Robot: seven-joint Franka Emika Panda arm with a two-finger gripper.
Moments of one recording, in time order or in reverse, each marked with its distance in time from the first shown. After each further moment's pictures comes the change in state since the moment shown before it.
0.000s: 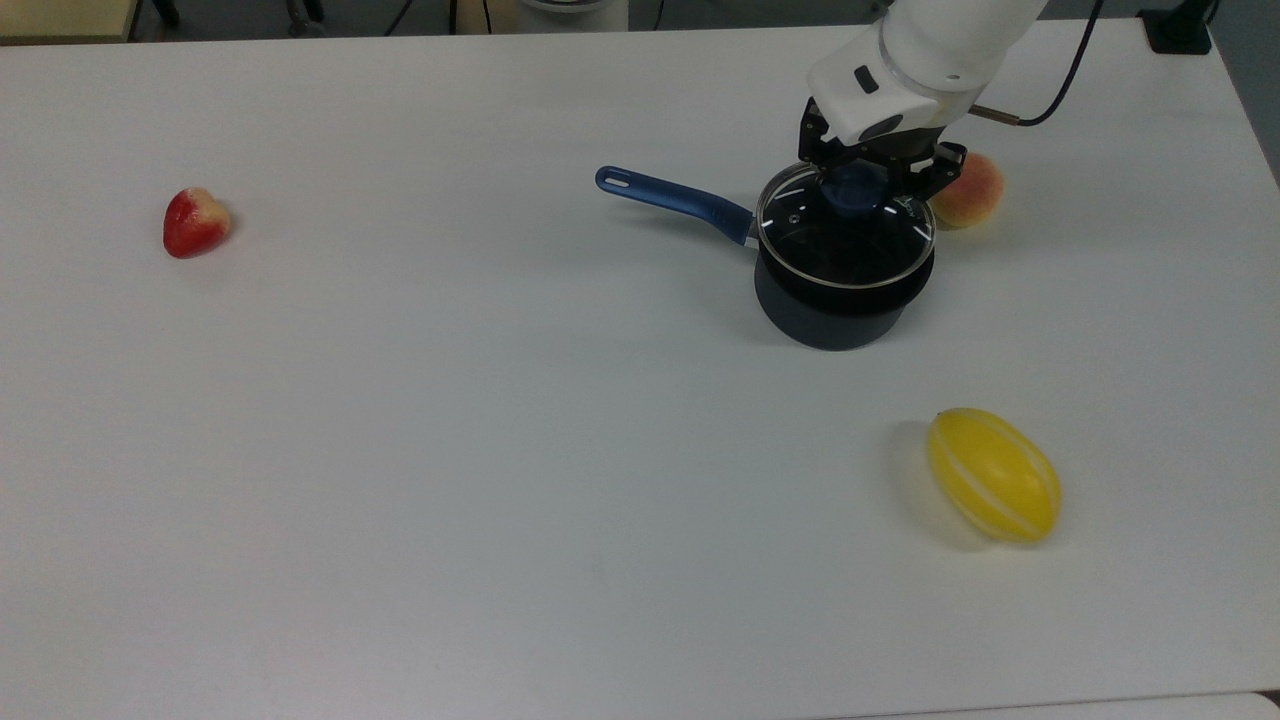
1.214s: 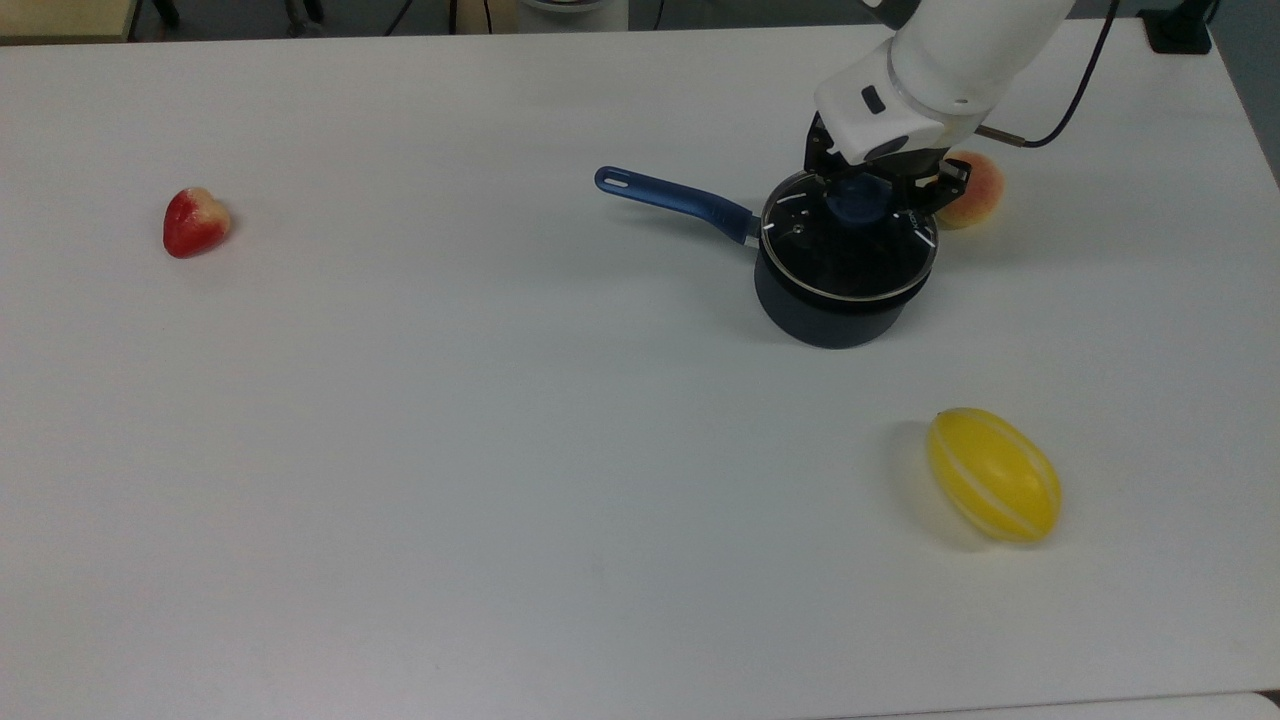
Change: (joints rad) arm 0.008 0.065 -0.001 0.086 -0.002 -0.043 0.015
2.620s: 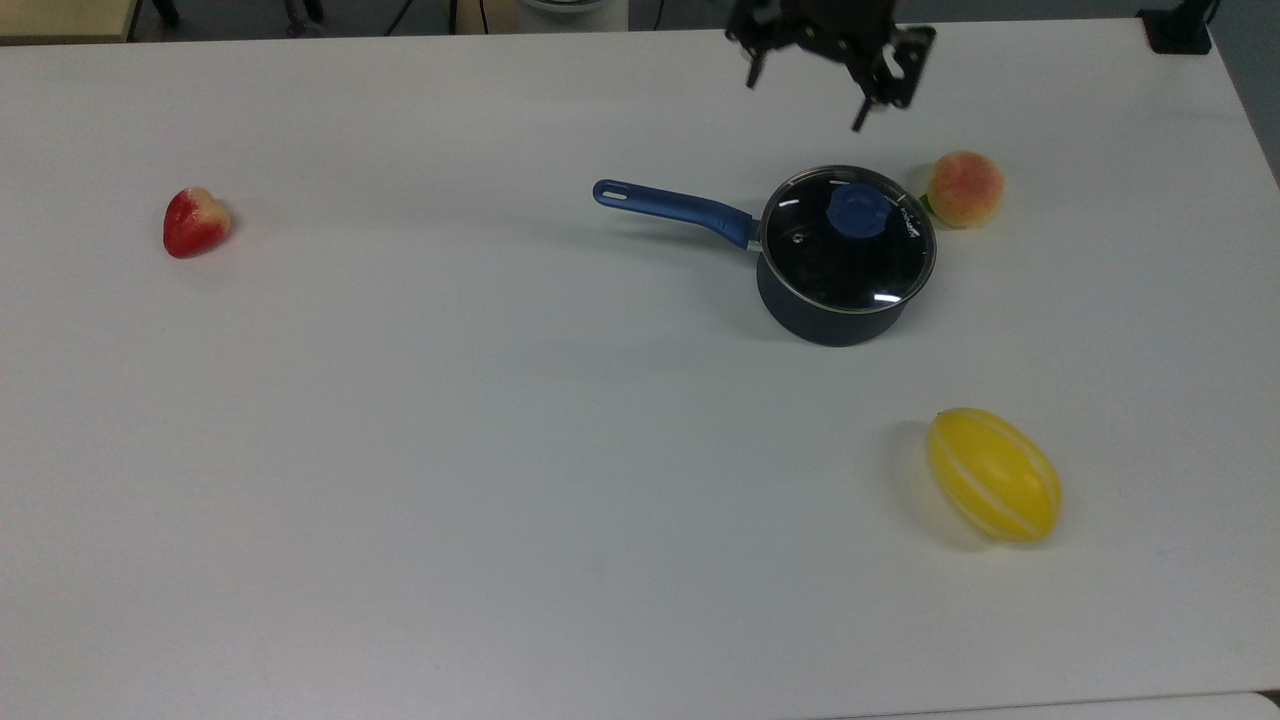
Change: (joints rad) arm -0.111 -0.308 -0.003 -0.123 0.001 -0.049 -0.018
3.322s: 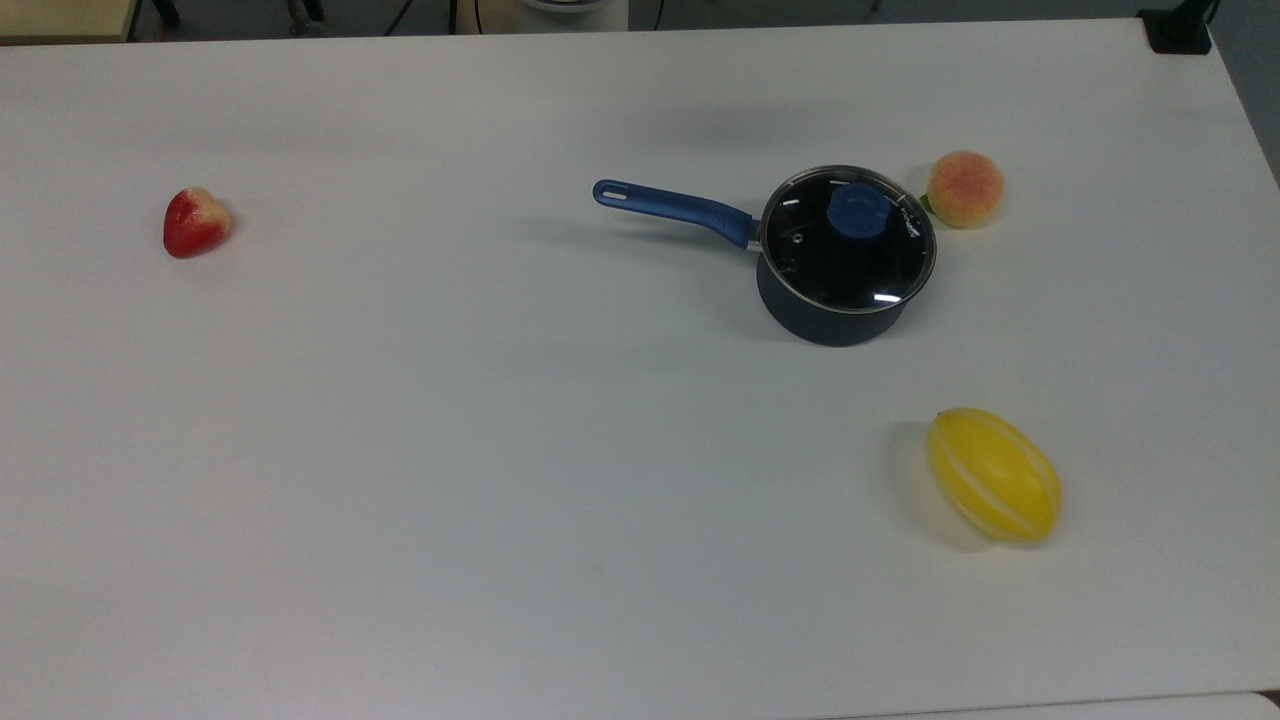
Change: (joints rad) arm -0.081 -0.274 -0.212 -0.190 0.139 -0.055 -0.670
